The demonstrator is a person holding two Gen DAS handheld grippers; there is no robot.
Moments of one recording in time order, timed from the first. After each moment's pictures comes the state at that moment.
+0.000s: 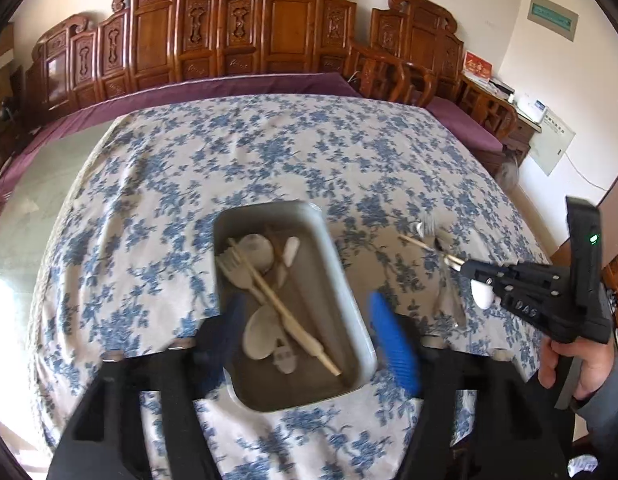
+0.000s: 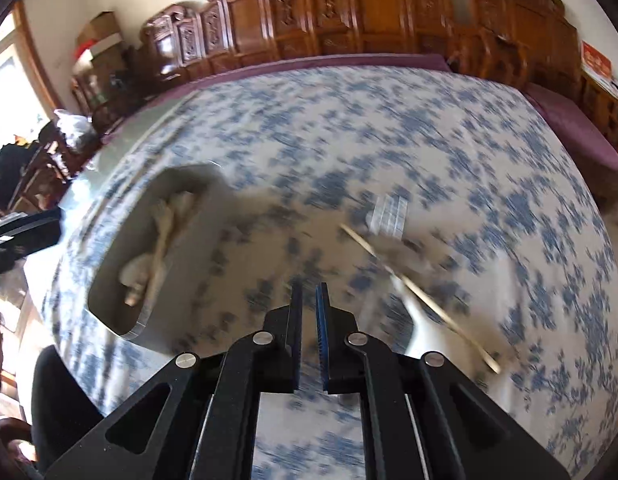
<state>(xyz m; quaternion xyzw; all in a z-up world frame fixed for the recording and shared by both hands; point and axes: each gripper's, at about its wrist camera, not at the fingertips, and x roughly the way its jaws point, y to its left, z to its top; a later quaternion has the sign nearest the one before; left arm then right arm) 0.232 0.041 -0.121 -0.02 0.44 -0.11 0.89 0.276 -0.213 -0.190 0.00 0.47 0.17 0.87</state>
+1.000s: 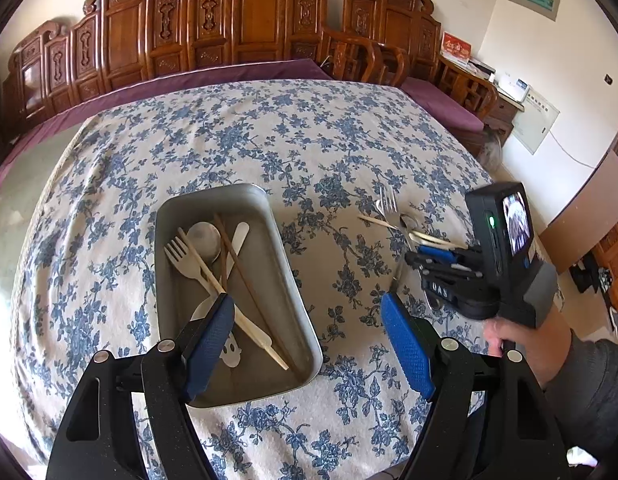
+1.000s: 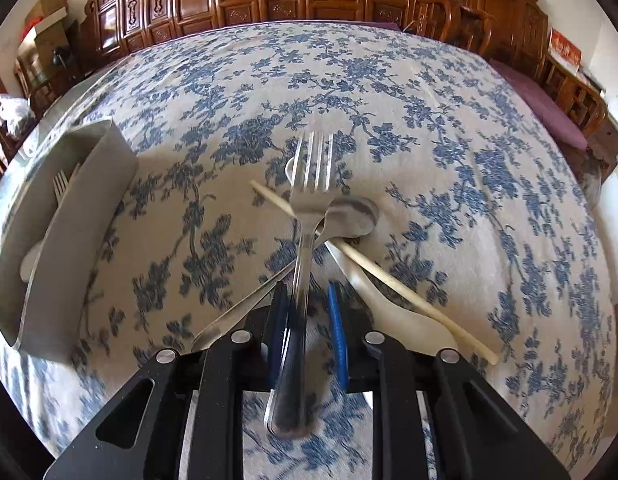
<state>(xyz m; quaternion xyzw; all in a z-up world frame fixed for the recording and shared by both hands) 0.228 -0.001 -0.137 0.00 0.46 -0.14 0.88 0.315 -0.211 -0.252 -0.03 0.51 0.08 0.85</state>
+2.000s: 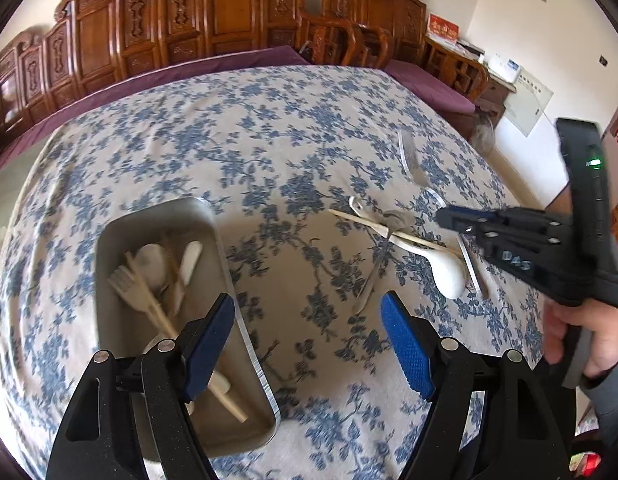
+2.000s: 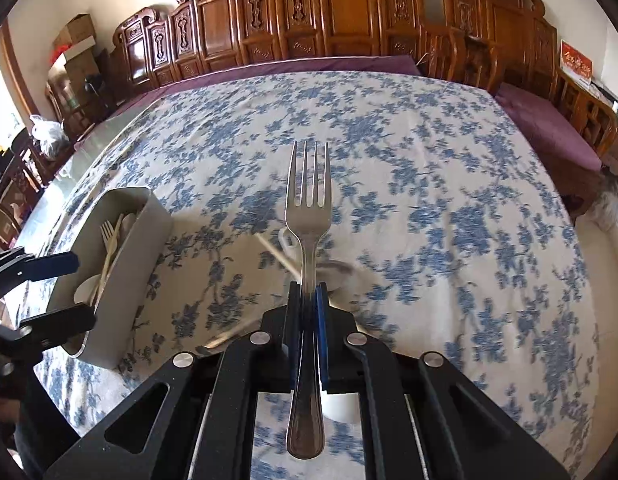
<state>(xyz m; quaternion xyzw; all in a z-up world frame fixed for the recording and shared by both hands) 0.270 -0.050 -0.162 0.02 0.48 -0.16 0.86 0.312 -0.255 -0.187 -0.01 0.46 0.13 0.88</state>
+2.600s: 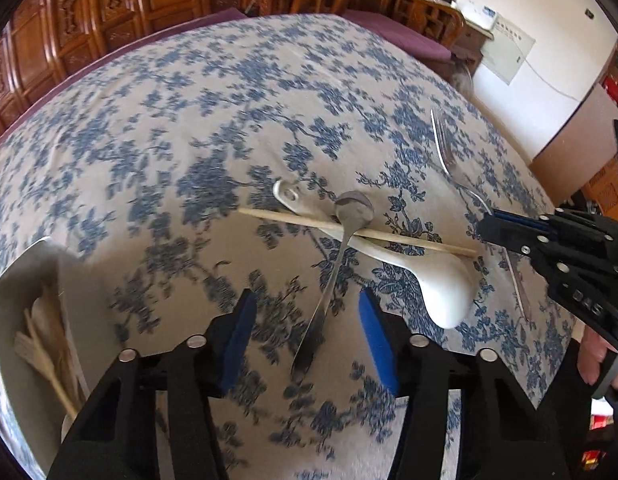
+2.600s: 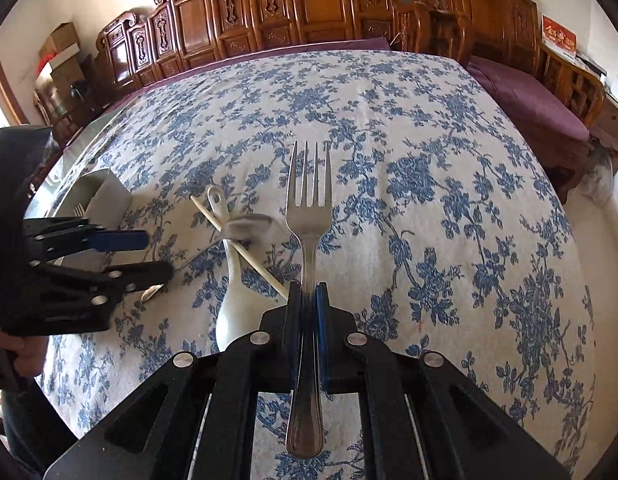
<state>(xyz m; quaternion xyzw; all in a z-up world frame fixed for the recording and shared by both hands) 0.328 -0.135 -0.225 0.07 0.53 -0.22 0.82 0.297 -0.320 -0.217 0.01 0.48 0.12 0.87</state>
